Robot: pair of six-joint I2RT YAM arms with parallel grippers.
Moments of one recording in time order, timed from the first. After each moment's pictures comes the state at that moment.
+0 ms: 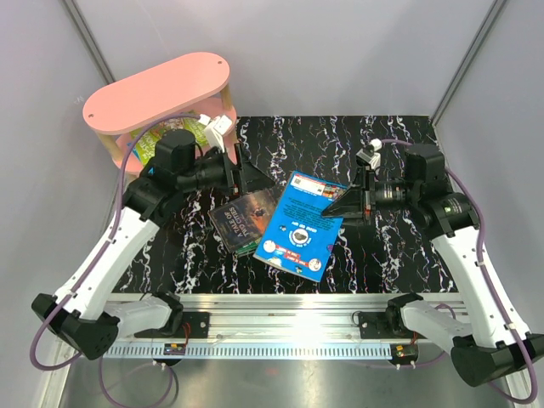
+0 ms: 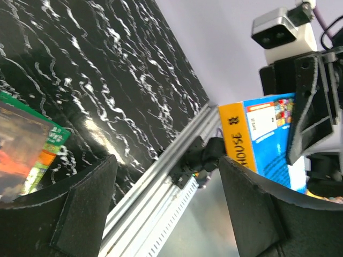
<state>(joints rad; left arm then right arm) -0.51 1.15 1.33 -0.52 0.57 -0.63 0.29 1.01 1.24 -0.74 -1.11 0.96</state>
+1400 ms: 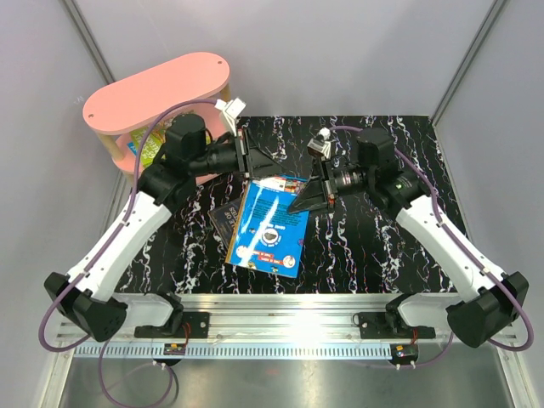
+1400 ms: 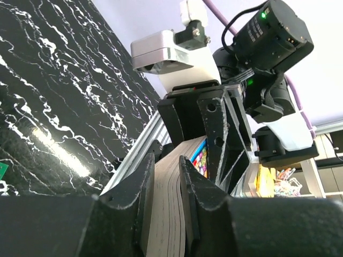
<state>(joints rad) -0.54 1.29 1.44 -0.35 0.73 -0.78 0.51 1.25 1.26 -0.36 -1.16 1.03</state>
